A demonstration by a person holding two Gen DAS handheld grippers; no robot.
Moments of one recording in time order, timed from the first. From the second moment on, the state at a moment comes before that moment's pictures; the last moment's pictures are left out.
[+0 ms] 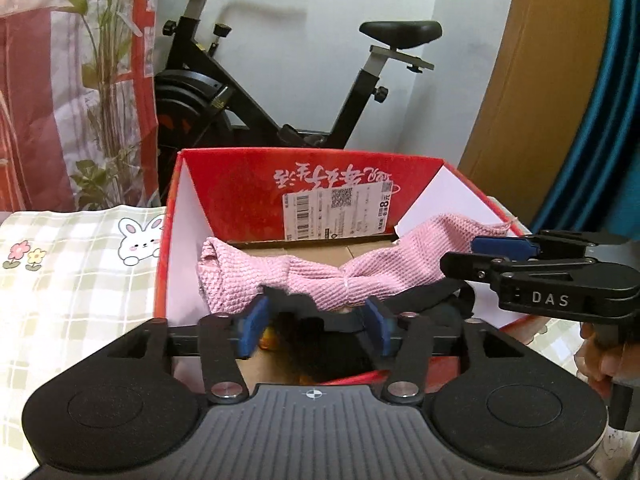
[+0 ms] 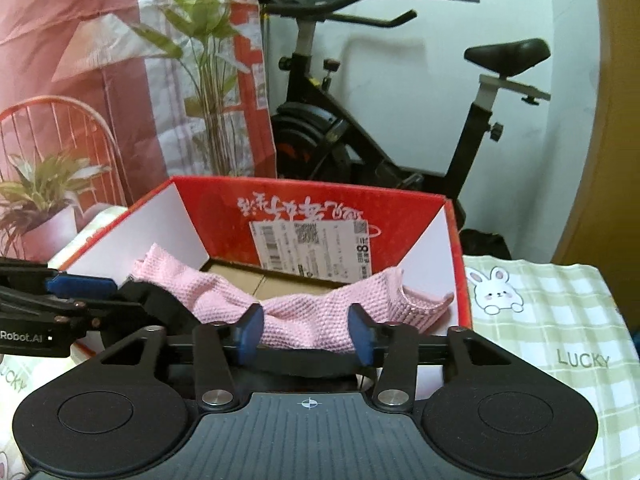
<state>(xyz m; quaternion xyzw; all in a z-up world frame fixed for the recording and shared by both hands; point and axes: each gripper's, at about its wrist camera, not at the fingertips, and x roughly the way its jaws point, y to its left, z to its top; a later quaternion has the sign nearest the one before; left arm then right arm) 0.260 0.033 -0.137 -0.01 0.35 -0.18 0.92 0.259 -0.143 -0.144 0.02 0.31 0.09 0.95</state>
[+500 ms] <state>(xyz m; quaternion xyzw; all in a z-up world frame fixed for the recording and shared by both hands) 0.186 0.049 -0.113 -0.05 0.33 -0.19 0.92 0.169 -0.151 -0.113 0.03 0.28 0.14 0.95</state>
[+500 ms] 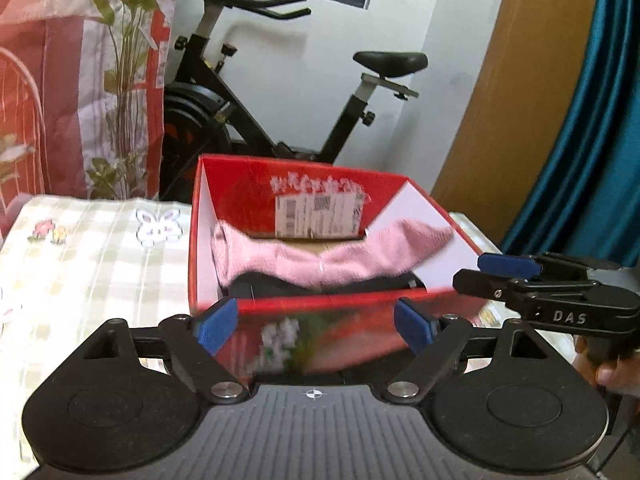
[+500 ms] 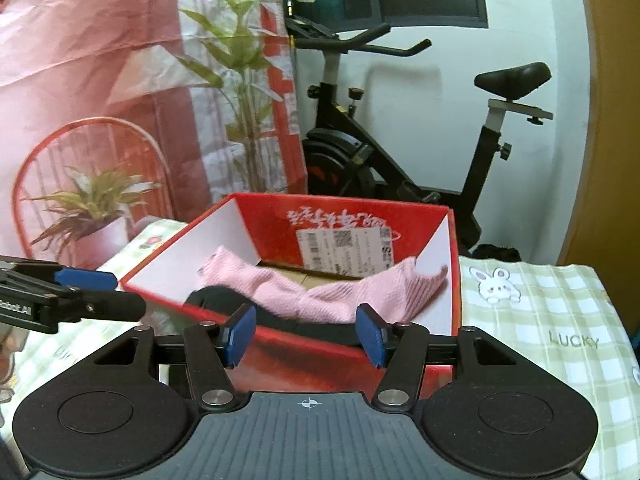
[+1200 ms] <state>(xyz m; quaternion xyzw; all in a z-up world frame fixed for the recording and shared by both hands) 0.195 0.065 -0.202 -0.10 0.42 -0.18 0.88 0.174 -0.159 -0.197 0.06 0.38 0.14 0.91</state>
